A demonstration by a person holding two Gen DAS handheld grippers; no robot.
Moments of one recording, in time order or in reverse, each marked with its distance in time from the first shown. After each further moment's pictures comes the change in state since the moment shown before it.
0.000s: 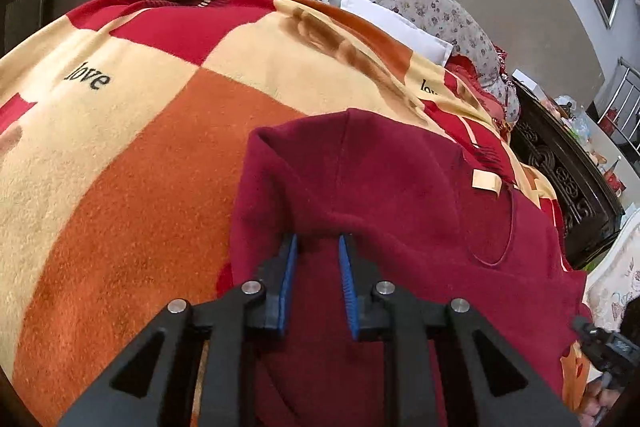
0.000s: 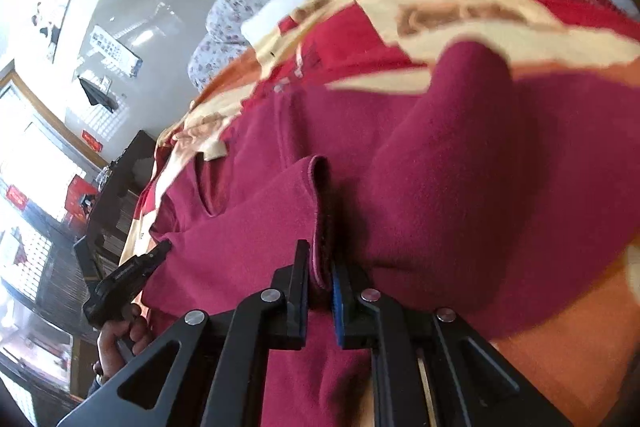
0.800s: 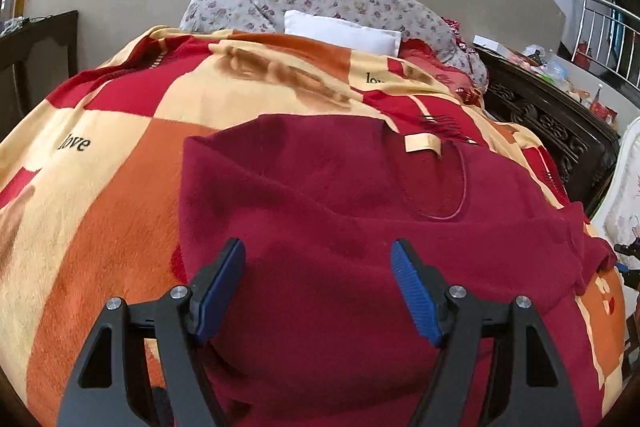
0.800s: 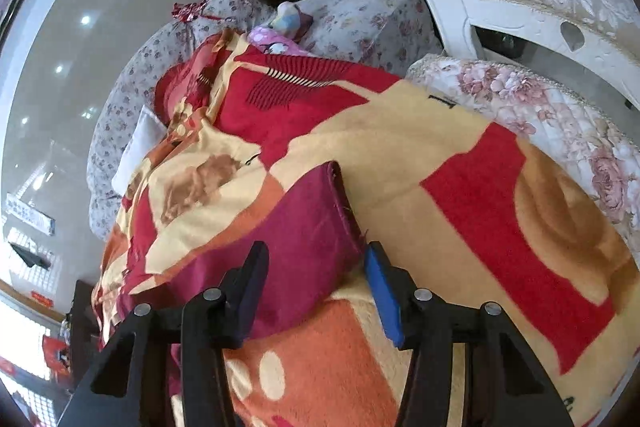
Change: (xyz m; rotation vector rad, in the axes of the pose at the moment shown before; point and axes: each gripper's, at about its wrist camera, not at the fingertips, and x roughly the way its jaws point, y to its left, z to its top) left arm -0.030 -0.058 -0.031 0.252 -0.076 0.021; right arm -0.183 -0.244 0.040 0.455 -0.219 -0.307
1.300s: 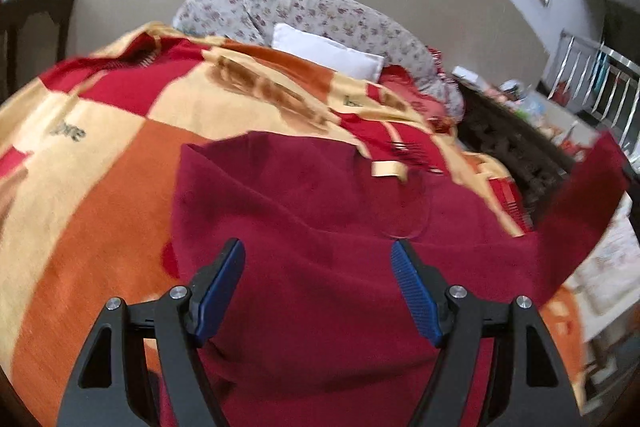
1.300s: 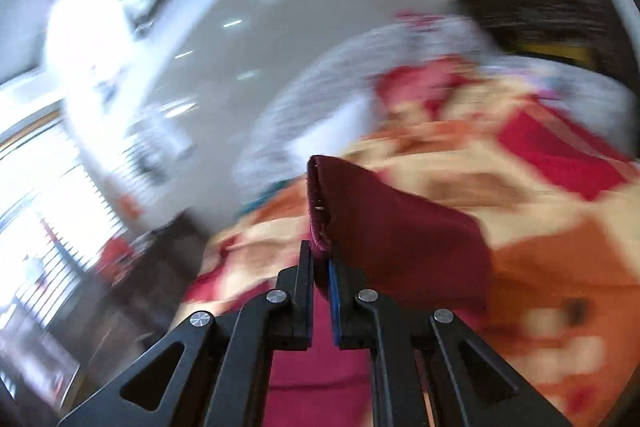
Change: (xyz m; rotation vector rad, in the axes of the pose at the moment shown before) left arm -0.028 0.013 0.002 -0.119 -0.043 -0.186; right arm -0.059 0.266 -0.110 -0.469 -0.071 0.559
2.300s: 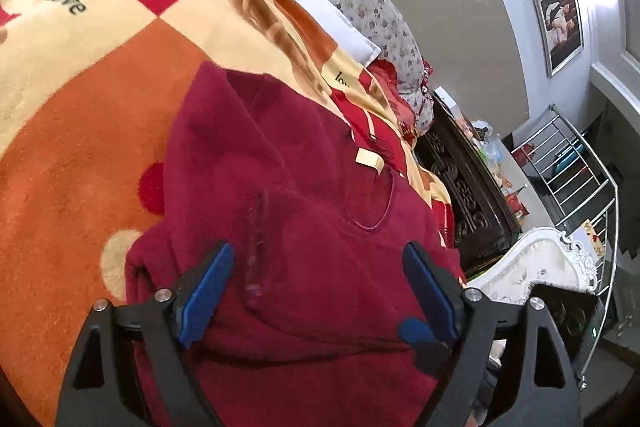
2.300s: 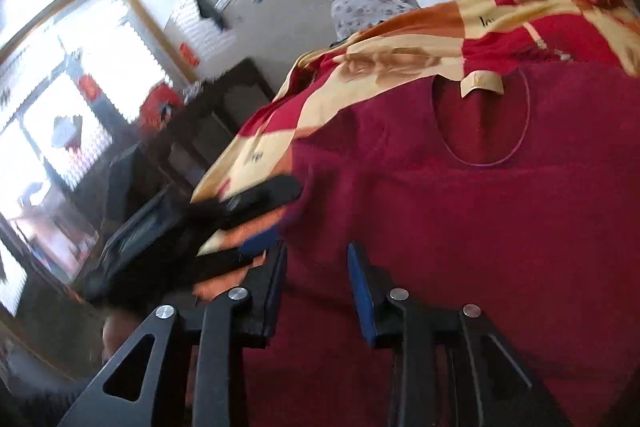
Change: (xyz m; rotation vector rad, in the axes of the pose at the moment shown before) left arm 0.012 0.050 -0.003 -0.331 0.132 -0.224; right arm 0.190 0.113 -0.189 -0.221 0.449 0.162
